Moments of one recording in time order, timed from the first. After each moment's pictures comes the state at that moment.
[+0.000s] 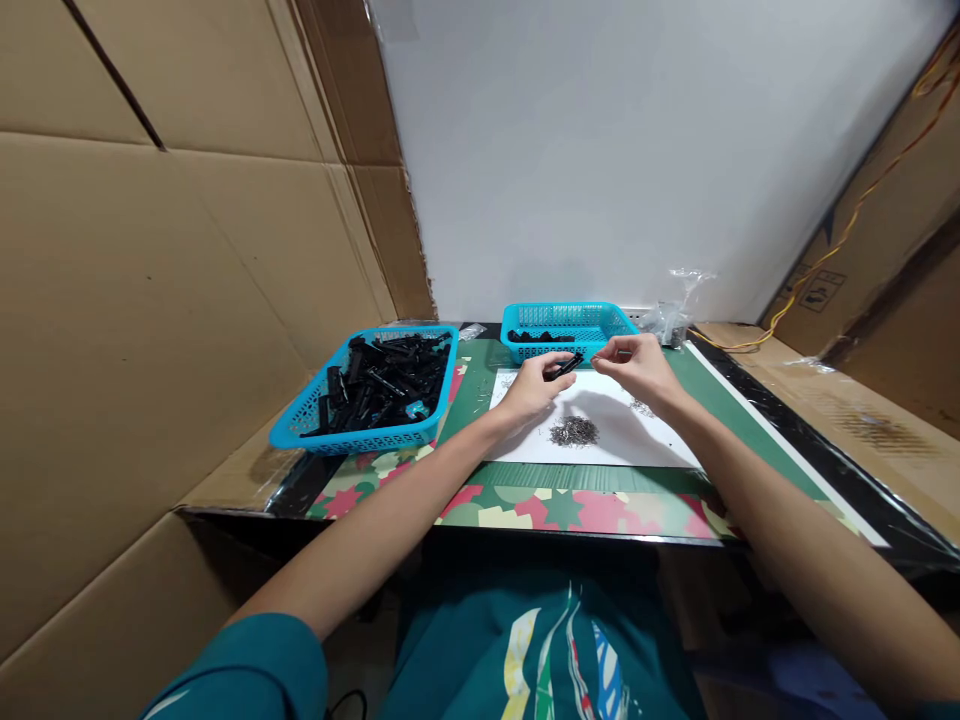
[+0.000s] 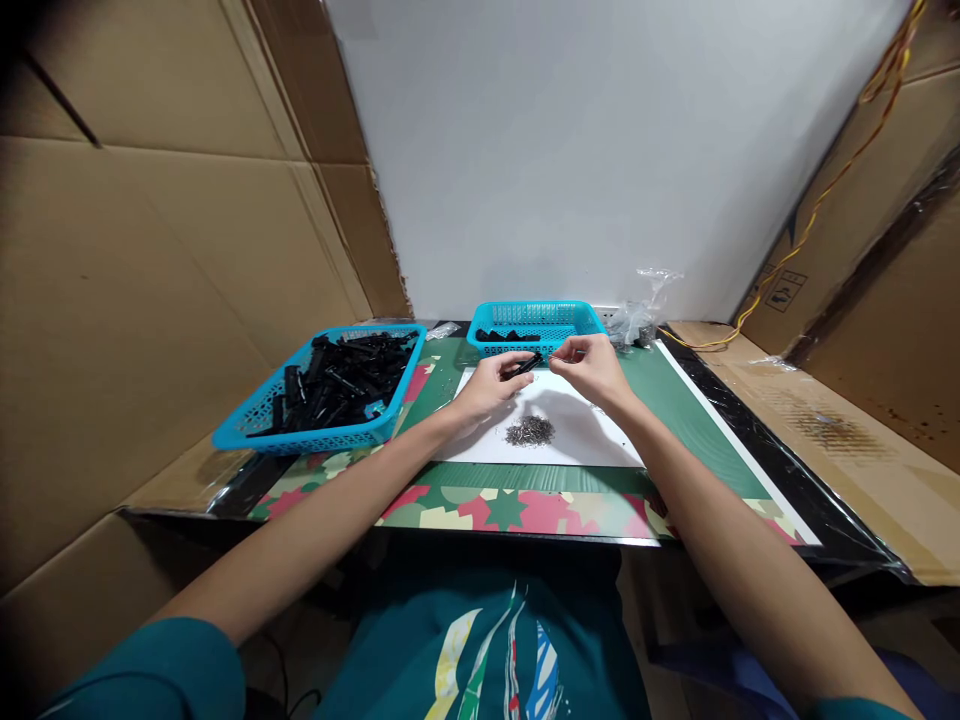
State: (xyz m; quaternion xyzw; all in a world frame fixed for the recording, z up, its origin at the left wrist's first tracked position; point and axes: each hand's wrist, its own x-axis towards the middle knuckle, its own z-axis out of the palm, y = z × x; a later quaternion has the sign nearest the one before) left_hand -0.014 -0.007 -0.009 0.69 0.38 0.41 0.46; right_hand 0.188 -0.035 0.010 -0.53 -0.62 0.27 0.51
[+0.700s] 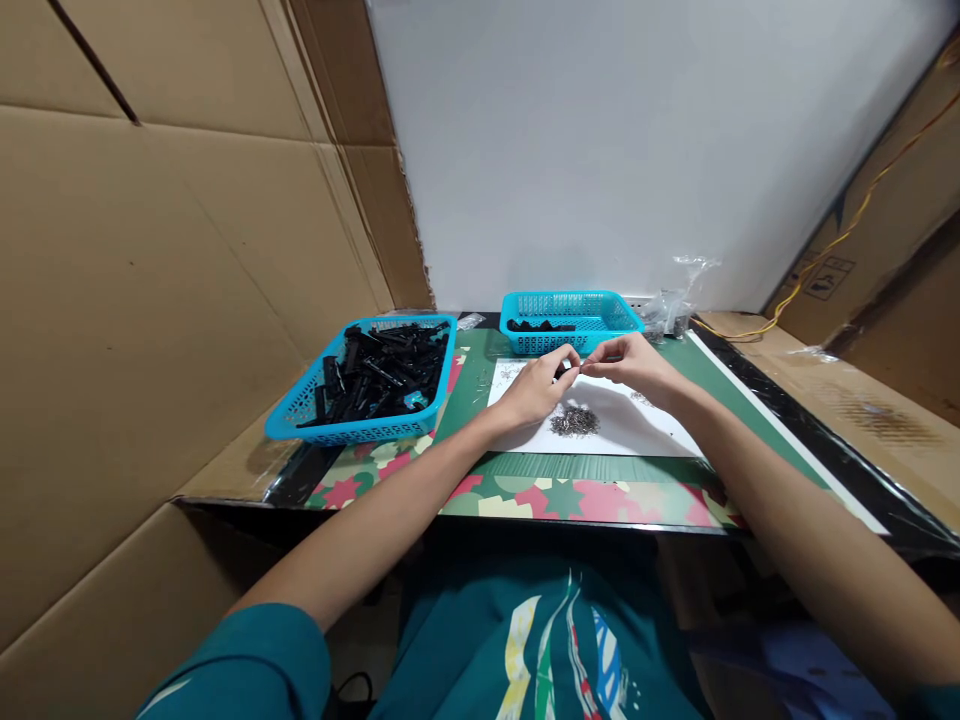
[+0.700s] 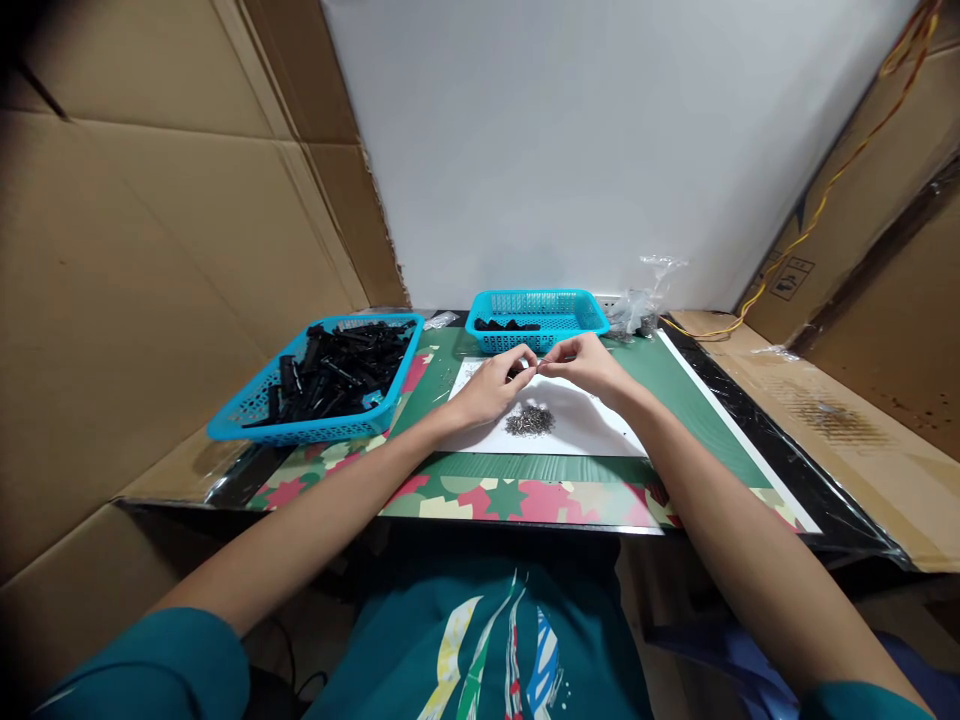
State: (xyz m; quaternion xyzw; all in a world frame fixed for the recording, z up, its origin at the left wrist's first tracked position) left_hand -0.018 -0.023 0.002 0.84 0.33 0.32 0.28; right_hand 0.193 -0.036 0.006 -0.50 -0.65 0.39 0.42
